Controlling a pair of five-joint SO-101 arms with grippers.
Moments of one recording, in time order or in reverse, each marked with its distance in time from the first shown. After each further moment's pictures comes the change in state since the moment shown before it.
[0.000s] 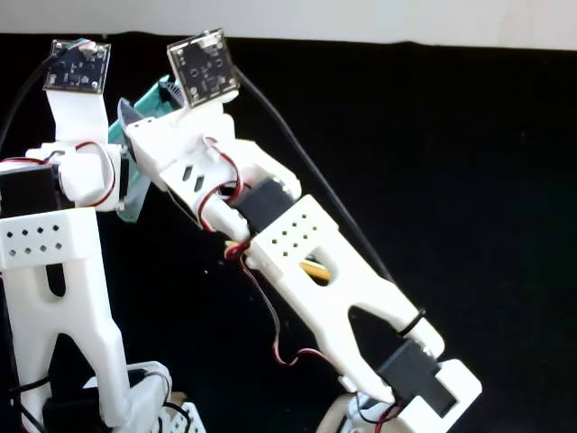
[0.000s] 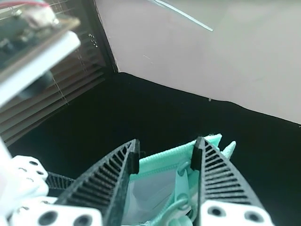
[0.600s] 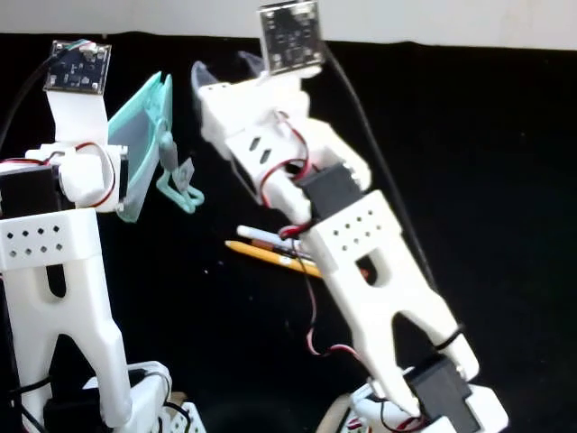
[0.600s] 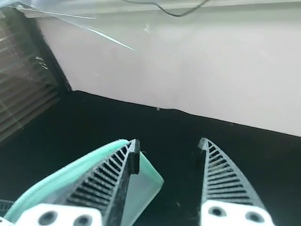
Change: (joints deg) left arm 0.0 -0.2 0.0 0.2 -0.2; right arm 10.7 -12.0 0.4 9.4 0.0
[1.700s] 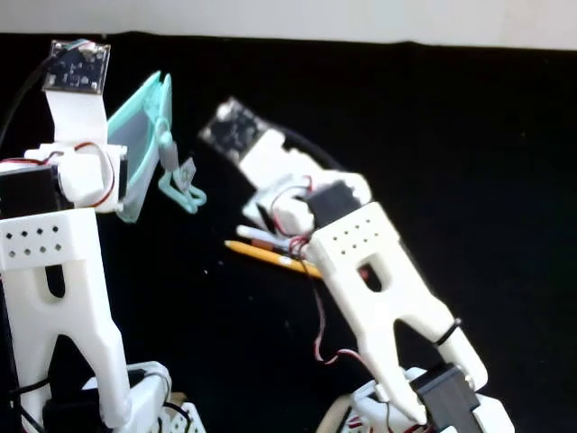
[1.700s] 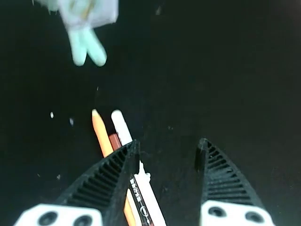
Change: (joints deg) left arm 0.0 0.0 0.0 0.0 0.0; right arm 1.8 -2.1 19.3 23.9 40.1
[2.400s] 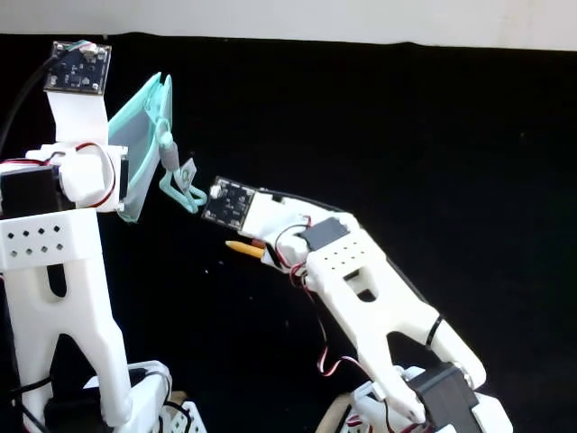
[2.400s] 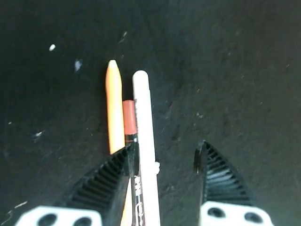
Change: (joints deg) left arm 0.0 0.0 0.0 0.0 0.0; right arm 0.0 0.2 21.8 -18.2 16.9
